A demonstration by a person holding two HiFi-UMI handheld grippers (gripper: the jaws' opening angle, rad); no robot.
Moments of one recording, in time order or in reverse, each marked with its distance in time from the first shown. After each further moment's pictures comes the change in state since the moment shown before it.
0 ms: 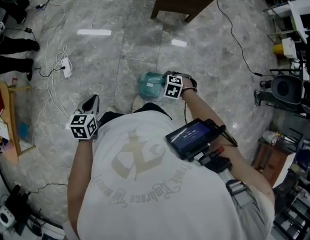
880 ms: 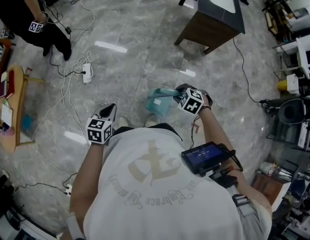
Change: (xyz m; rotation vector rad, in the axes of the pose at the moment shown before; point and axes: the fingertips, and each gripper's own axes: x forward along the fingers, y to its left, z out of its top) left arm -0.047 0.069 -0.009 -0.013 -0.066 -0.016; right arm -0.088 -0.016 0.141 -0.005 -0.106 -0.083
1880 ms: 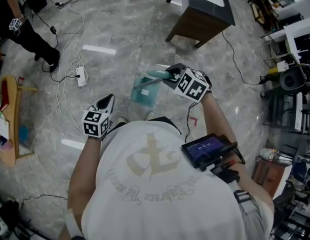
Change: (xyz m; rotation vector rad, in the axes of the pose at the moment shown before) left arm -0.012 0.034 0.034 0.076 -0.094 -0.104; right arm -0.082 -0.016 0.137 0.001 -0.173 -0.088
